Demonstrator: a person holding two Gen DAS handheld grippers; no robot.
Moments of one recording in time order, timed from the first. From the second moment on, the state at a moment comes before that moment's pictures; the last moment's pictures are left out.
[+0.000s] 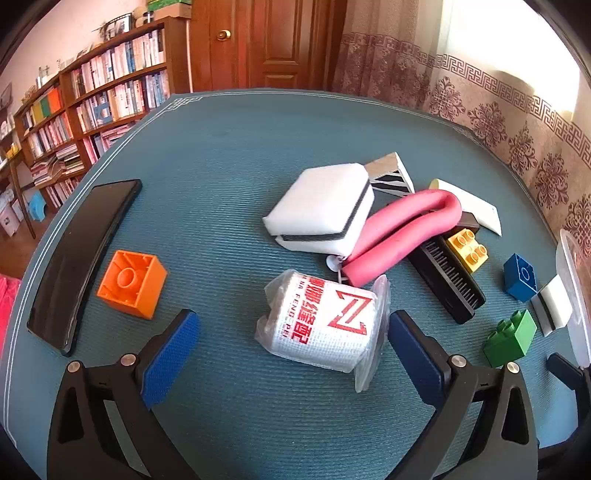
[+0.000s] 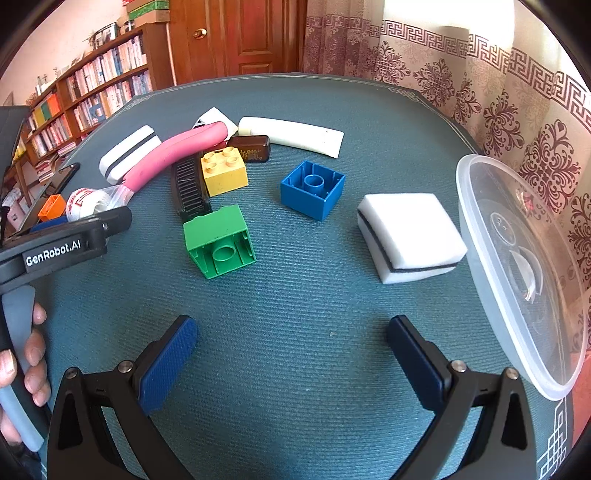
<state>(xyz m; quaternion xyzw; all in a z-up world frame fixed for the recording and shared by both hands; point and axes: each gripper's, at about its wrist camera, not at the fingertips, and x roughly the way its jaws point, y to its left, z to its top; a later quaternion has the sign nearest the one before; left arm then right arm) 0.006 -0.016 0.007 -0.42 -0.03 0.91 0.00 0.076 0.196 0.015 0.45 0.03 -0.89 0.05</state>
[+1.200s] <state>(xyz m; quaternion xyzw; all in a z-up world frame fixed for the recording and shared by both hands) 0.068 -0.070 0.025 -0.40 -0.07 0.91 0.04 0.092 0.227 0.022 0.42 -0.07 -0.90 0.12</state>
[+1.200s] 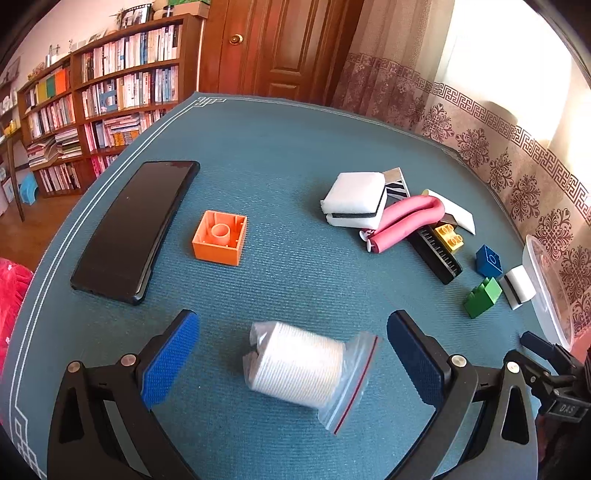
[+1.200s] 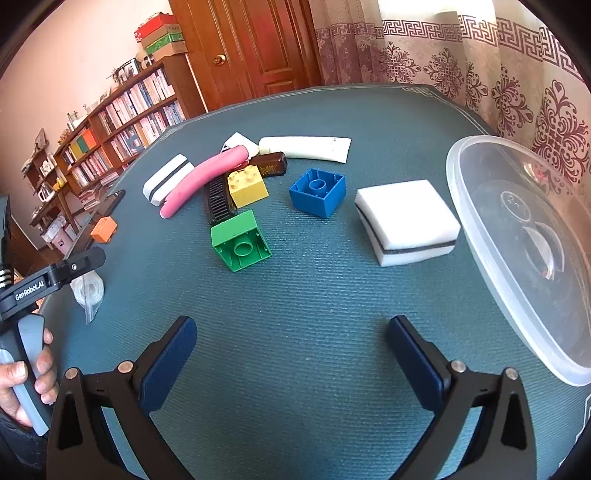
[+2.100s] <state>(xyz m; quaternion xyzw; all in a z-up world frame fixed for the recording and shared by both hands) 0.077 -0.068 0.011 -0.43 -0.04 0.90 0.04 0.057 0.167 0.032 0.40 -0.02 -0.90 0.14</state>
